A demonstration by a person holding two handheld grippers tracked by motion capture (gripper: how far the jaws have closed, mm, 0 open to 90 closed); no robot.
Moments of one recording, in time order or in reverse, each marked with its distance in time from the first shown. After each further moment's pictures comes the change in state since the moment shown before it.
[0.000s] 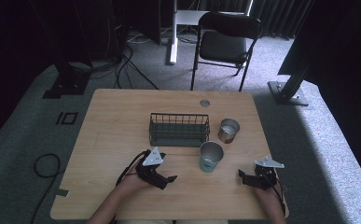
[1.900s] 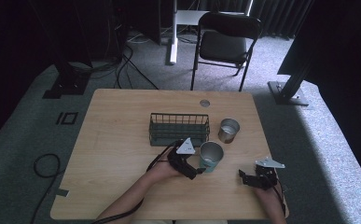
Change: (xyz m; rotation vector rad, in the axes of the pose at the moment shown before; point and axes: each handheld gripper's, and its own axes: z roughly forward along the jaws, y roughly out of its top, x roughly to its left) left arm -0.007 0.063 0.083 -0.011 -0.105 0.069; right arm -0.001 -0.001 -0.001 -0.001 0.003 0.010
